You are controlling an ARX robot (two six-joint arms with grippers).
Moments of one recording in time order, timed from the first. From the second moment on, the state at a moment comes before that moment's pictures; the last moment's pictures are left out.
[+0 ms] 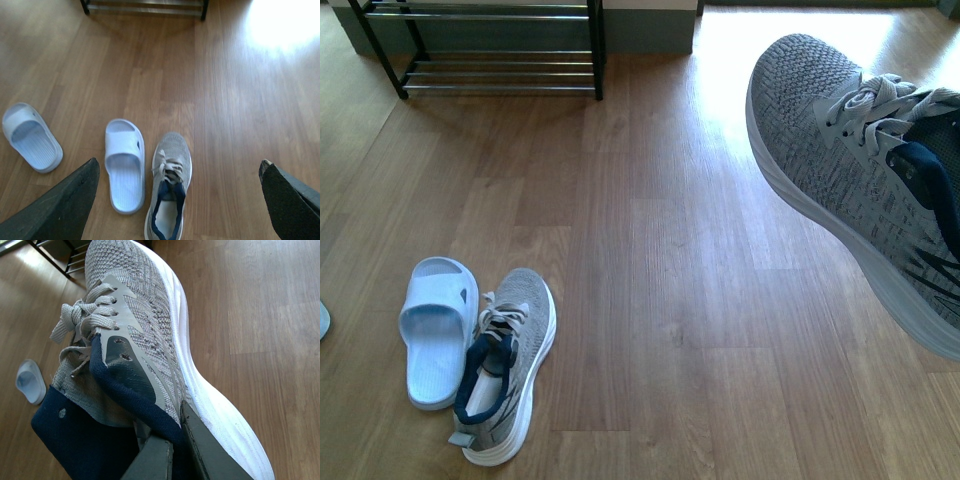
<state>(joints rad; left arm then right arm) -0.45 1.35 0.35 0.40 -0.39 -0.28 -0.17 1.20 0.35 0.34 -0.34 0.25</state>
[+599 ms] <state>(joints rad) -0.51 2.39 0.81 0.40 -0.34 -0.38 -0.17 1.20 0.35 0.34 -0.34 0.25</state>
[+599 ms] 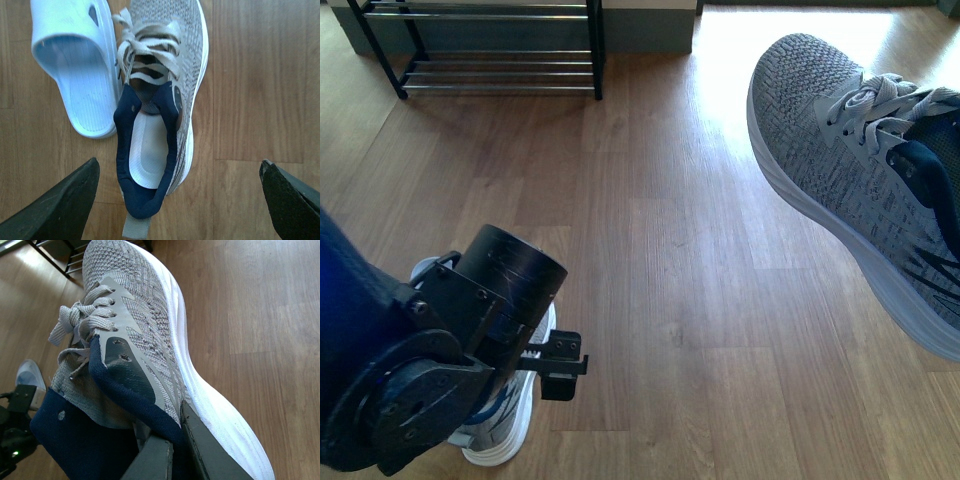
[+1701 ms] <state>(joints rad) -0.52 2.84 1.23 0.22 -0.32 -0.37 -0.17 1.20 0.35 0.34 -0.34 0.25</state>
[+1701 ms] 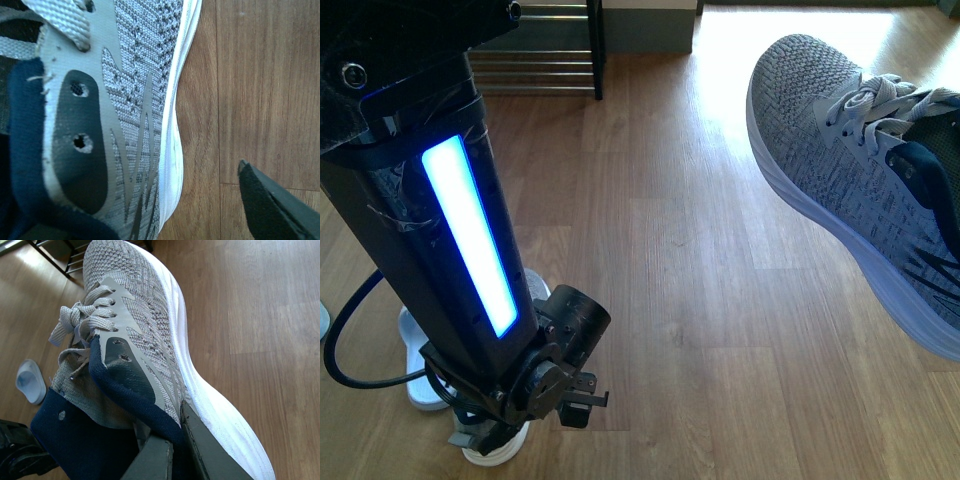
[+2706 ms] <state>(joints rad) -0.45 2.28 0.82 0.50 -0.40 -0.31 -0.17 1.20 0.35 0.34 -0.34 0.25</state>
